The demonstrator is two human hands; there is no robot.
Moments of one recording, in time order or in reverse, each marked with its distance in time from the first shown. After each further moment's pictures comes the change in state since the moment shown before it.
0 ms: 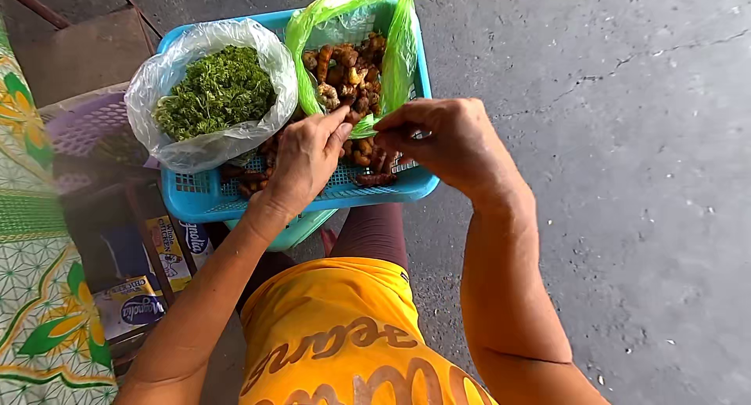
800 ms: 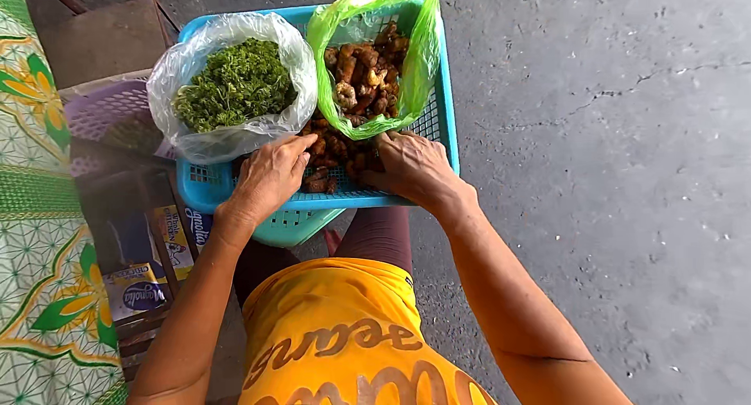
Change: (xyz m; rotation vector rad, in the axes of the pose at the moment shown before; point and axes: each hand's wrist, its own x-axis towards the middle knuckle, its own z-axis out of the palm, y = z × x) left_hand -0.037 -0.048 -0.034 0.305 -0.189 -0.118; right_hand 0.012 0.002 0.053 -0.532 -0.396 0.247
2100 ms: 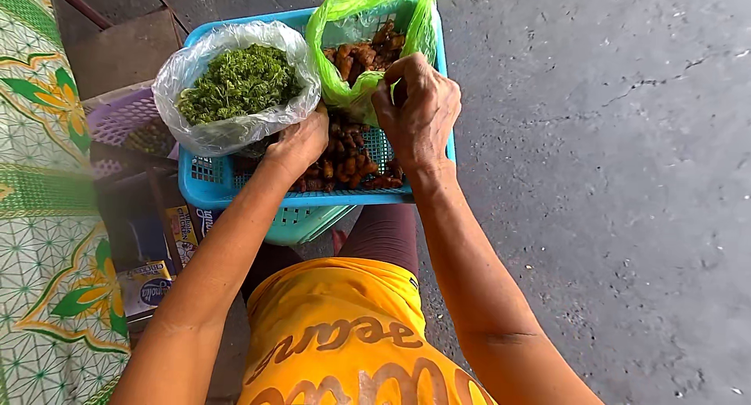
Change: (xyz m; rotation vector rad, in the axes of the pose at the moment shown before) left_hand 0.087 0.025 0.025 0.370 -0.202 -0.168; right_hand 0.040 0.003 -0.001 0.272 0.990 -0.062
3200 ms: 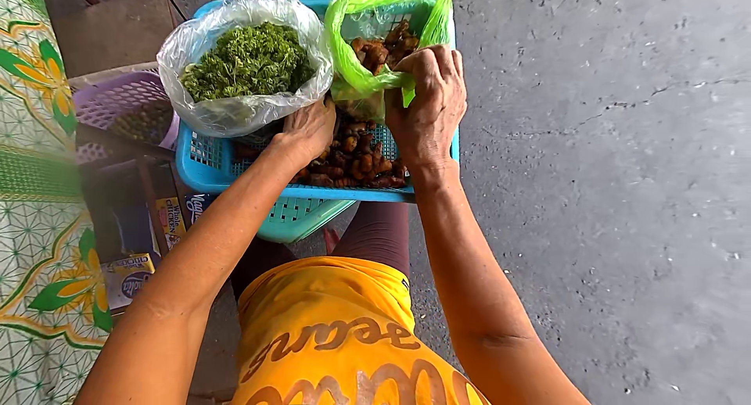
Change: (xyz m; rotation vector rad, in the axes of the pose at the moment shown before) left_hand 0.008 -0.003 -0.003 0.024 0.027 0.046; right_hand 0.008 0.006 0.006 -0.039 -0.024 -0.072
